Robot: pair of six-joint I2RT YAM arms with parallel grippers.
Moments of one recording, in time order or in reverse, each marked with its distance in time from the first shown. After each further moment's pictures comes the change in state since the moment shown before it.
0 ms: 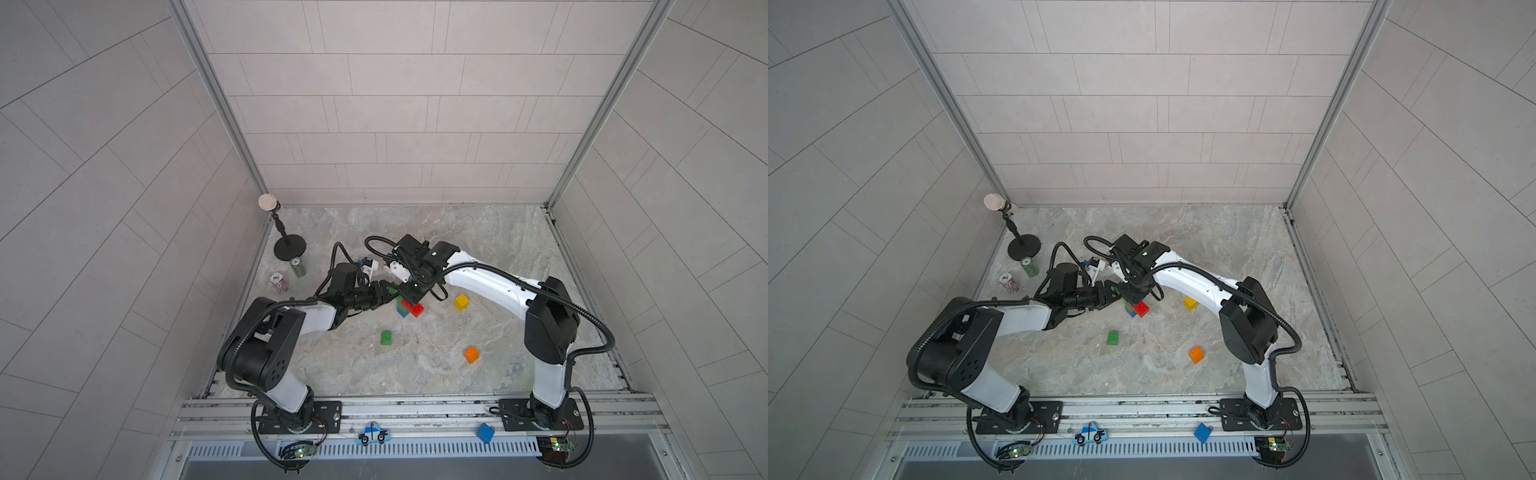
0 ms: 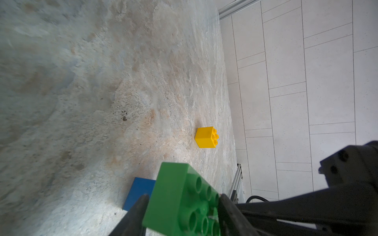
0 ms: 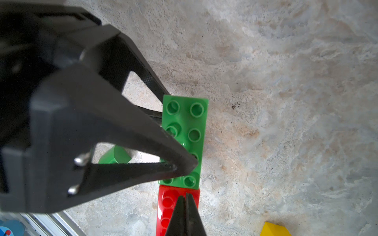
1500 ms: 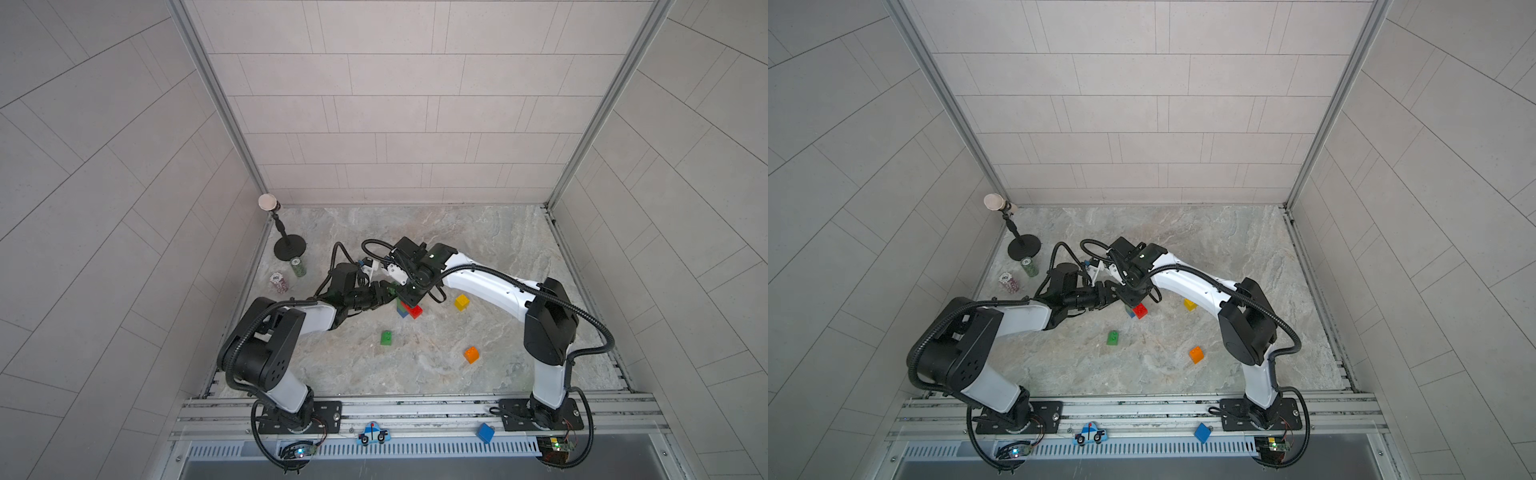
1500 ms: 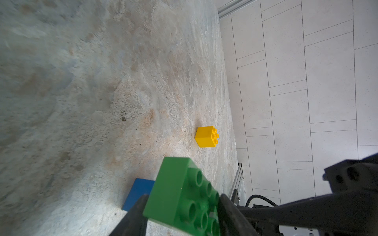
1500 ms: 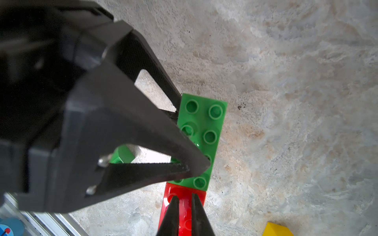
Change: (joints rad) left arm 0.000 0.000 0.000 0.000 0.001 0.010; right arm 0.025 0.007 0.005 -0.007 0.024 -0.002
